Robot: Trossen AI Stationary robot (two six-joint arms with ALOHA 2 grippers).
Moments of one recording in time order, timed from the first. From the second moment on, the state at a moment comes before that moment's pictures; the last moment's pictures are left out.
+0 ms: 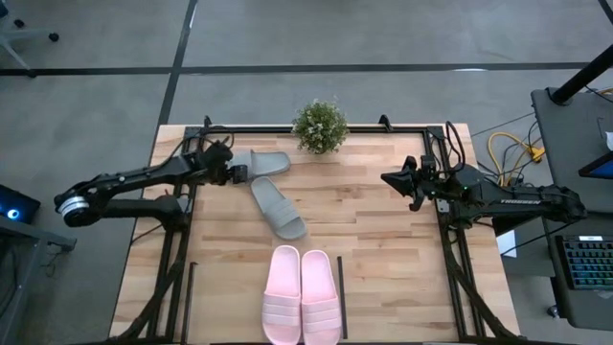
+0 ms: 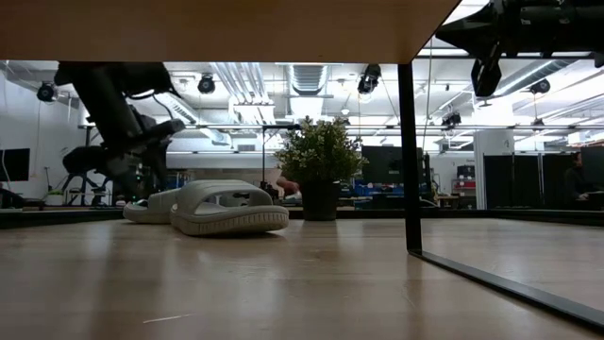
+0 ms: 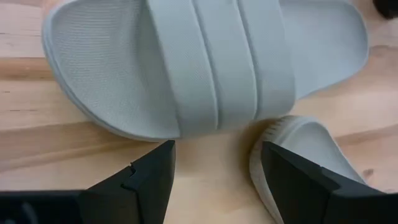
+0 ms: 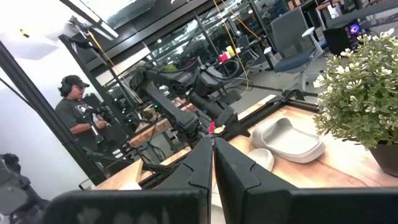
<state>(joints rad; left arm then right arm) 0.62 0.98 0.48 -0.48 -0.09 -0.89 -0.12 0.47 0.27 0.31 0.04 0.52</state>
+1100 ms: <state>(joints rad) 0.66 1.12 0.46 -0.19 -0.11 -0.85 -0.12 0.47 0.27 0.31 0.04 0.52</state>
